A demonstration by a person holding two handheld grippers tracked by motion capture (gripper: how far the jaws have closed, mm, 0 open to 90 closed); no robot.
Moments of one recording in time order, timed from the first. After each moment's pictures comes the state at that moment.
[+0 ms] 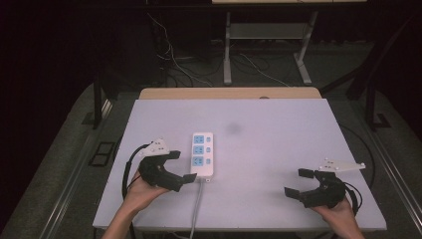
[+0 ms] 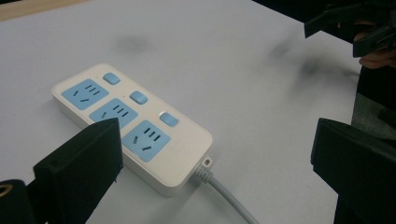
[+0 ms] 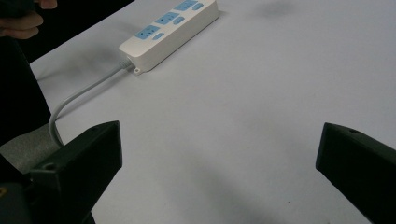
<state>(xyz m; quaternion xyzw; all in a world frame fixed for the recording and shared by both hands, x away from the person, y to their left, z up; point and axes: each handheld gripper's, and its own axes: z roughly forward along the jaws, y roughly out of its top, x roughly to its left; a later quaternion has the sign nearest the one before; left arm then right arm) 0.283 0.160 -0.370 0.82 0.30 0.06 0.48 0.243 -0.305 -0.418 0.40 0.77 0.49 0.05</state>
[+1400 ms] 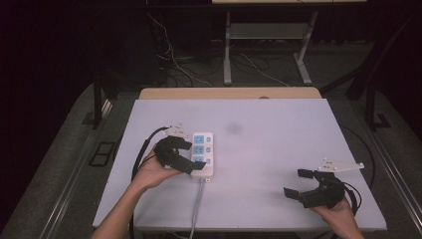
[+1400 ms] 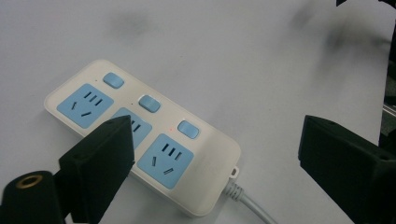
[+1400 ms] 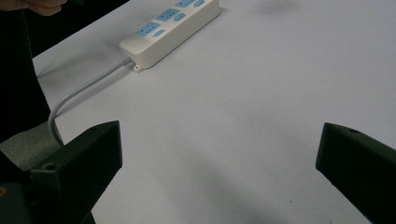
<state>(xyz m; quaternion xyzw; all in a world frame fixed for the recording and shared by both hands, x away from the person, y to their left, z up) 0.335 0.131 -0.366 0.87 0.28 0.03 0.40 0.244 -0.304 -0.419 0.40 0.78 0.49 0.04</state>
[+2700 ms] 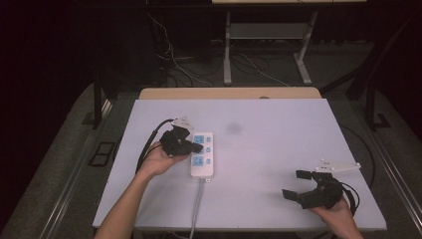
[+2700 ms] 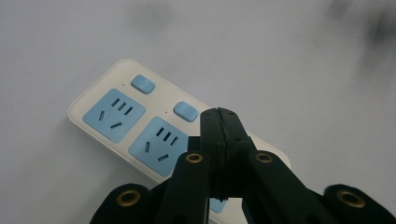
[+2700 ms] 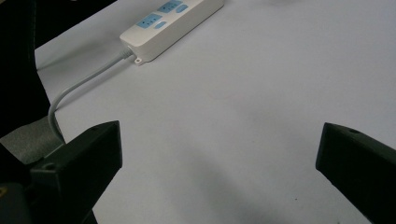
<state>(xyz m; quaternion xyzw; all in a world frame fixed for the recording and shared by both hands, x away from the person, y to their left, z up) 0.372 0.123 -0.379 0.89 0.28 0.03 0.37 0.245 -0.300 -0.422 0.39 0.78 0.48 0.04</state>
